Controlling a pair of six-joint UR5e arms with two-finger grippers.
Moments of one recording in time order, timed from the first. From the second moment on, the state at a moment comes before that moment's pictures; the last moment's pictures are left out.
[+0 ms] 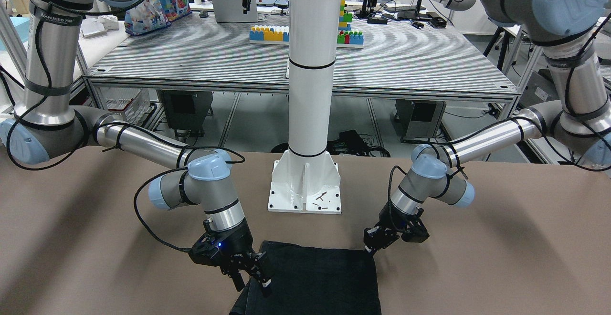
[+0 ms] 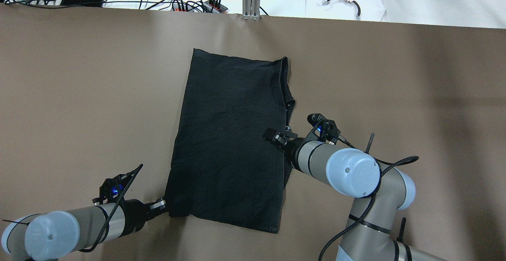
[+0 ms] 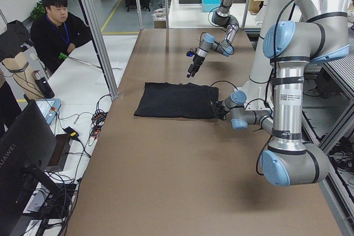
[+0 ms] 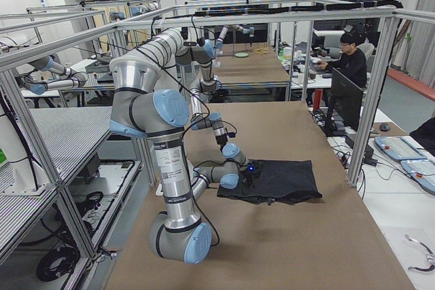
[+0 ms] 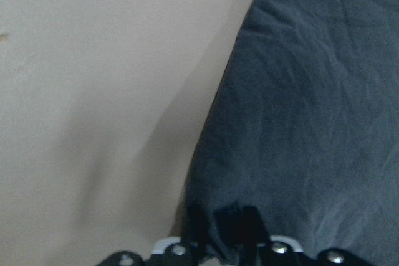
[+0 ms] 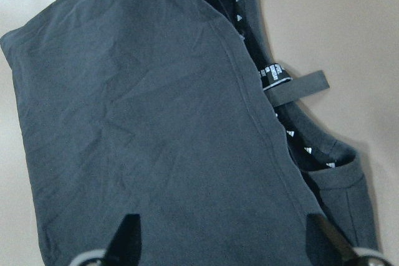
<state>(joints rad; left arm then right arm) -0.24 -1.66 -1.88 -2.43 -1.48 -1.88 0.47 -1.15 1.82 -1.02 1.52 1.84</state>
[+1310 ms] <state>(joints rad) -0.25 -1.67 -1.87 -2.43 -1.45 -1.89 0.30 -1.23 1.80 -1.08 1.41 2.02</state>
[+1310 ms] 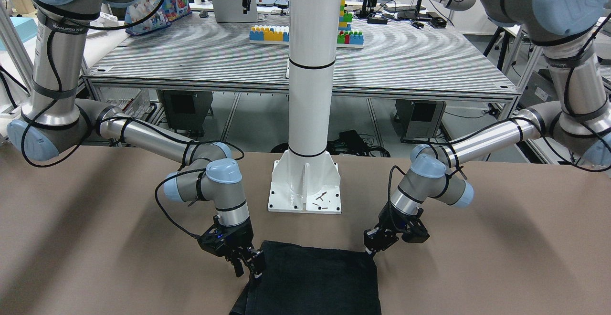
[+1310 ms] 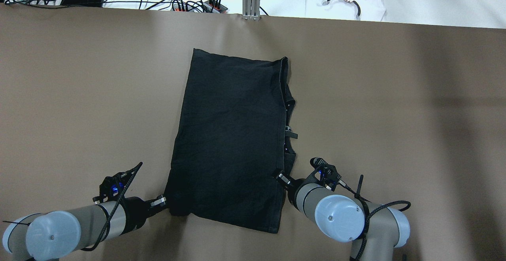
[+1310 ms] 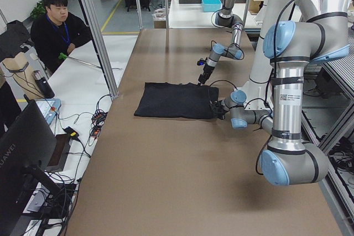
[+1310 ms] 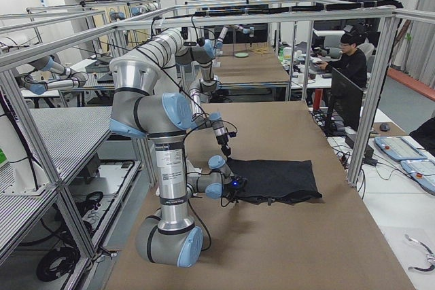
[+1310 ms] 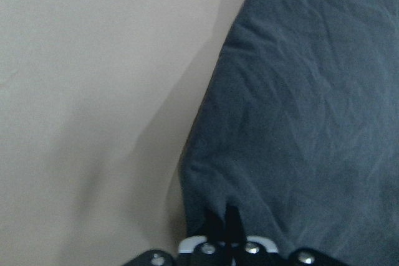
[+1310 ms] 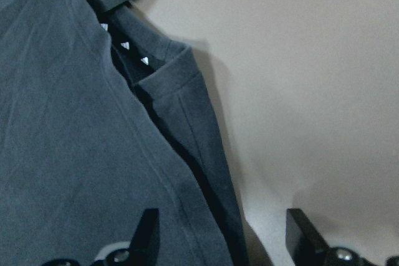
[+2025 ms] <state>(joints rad) -0.25 -1.67 -1.87 -2.43 -1.45 -1.88 0.28 -1.16 1.74 -1.12 1.38 2.02</state>
